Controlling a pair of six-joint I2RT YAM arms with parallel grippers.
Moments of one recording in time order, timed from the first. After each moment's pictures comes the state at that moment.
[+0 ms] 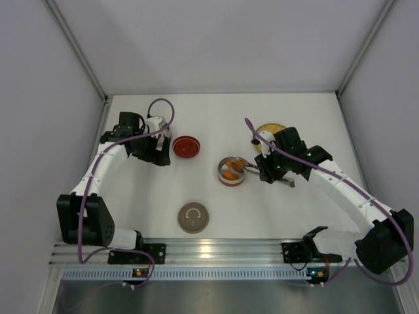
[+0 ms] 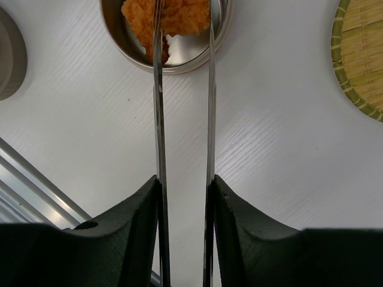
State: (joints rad) left arm -0.07 1.42 1.16 -0.78 0.37 0.24; right arm 0.49 1.19 1.01 -0.78 -0.21 -0.18
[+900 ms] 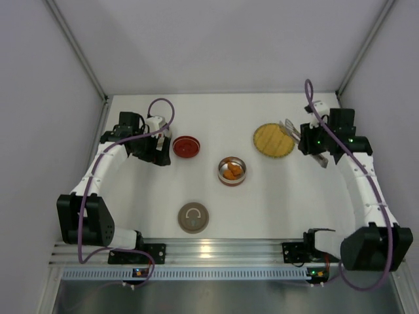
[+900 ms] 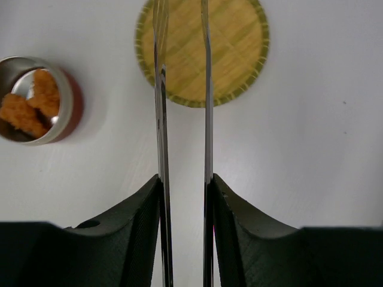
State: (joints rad) left arm -0.07 1.42 1.16 -0.78 0.38 0.24; right arm 0.06 1.14 1.14 -0.76 -0.25 -0.21
